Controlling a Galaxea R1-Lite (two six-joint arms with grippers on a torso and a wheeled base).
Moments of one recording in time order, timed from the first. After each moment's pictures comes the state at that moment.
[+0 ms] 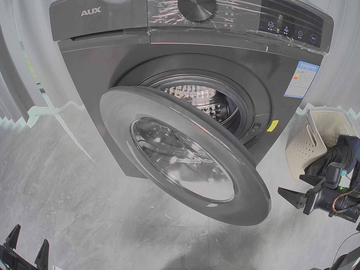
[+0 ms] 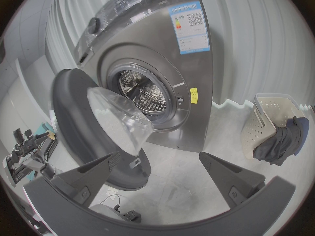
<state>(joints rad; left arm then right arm) 0.00 0.02 -0.02 0.01 -0.01 -0.01 0.37 1.26 -0.22 -0.74 0.09 0.13</state>
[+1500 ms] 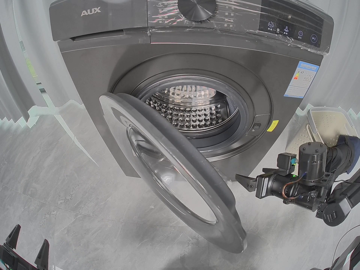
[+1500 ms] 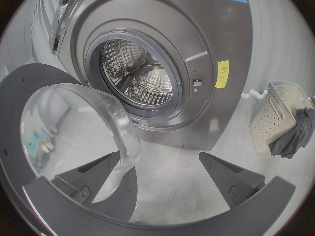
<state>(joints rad) 0.00 0.02 -0.02 0.01 -0.01 -0.01 0.53 1.73 -0.47 -0.90 -0.09 0.24</state>
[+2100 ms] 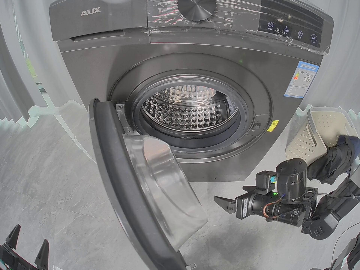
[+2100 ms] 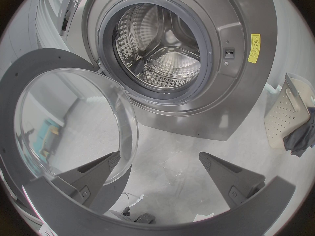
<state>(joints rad) 0.00 0.02 -0.02 0.01 -0.01 -0.01 0.67 1.84 -0.46 -0.93 -0.08 0.27</state>
